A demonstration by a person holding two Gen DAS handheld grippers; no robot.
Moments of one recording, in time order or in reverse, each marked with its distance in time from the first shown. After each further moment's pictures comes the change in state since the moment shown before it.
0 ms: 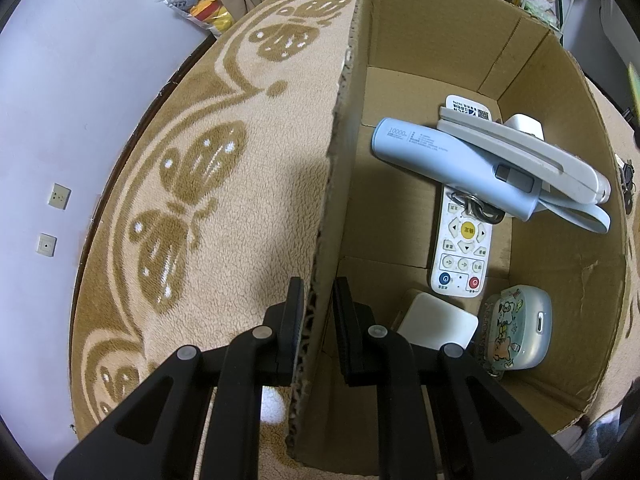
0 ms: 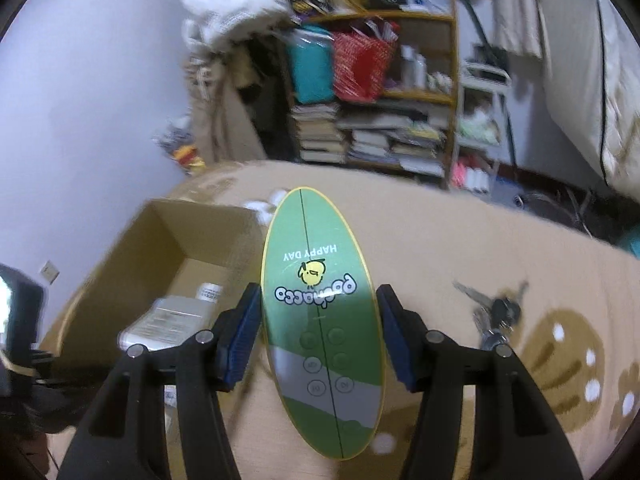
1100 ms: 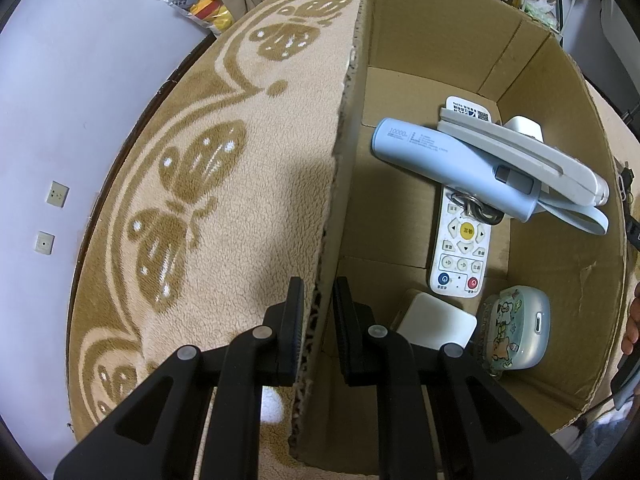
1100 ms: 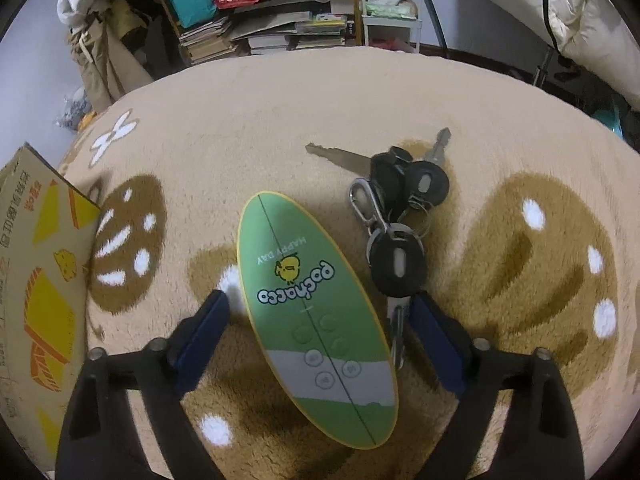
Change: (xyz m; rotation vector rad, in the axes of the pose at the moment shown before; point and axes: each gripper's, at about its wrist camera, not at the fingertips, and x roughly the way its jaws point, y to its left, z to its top) left arm 0.001 0.002 0.000 -0.005 0.000 -0.006; right arm 0.082 -0.142 -0.069 0.234 0.345 -0.229
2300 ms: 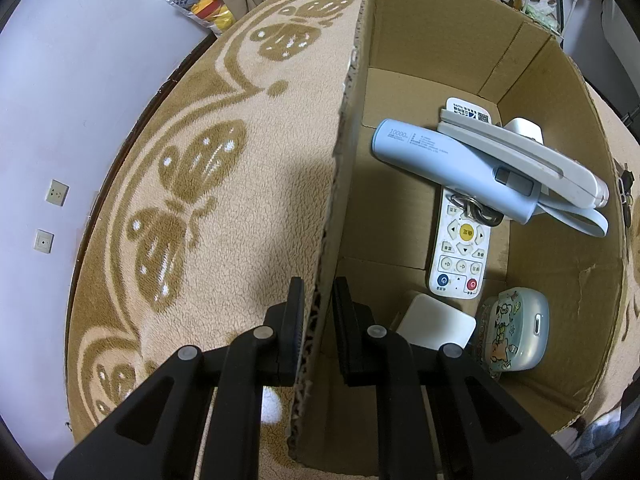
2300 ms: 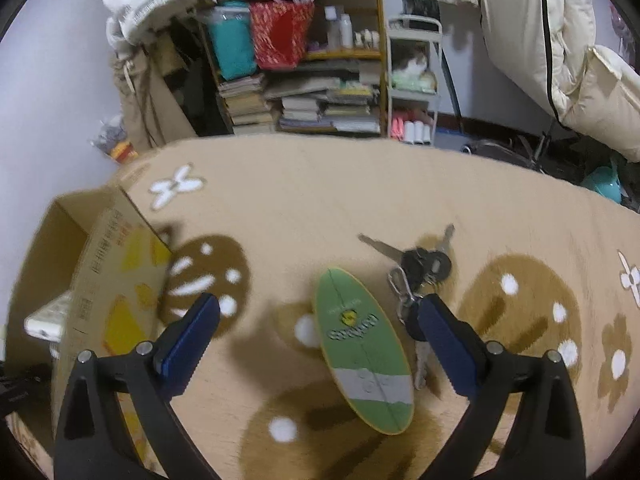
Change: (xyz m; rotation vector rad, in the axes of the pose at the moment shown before) left arm 0.001 0.000 0.000 -0.007 -0.001 -0.003; right arm -0.062 0.028 0.007 -0.046 -0.191 0.051
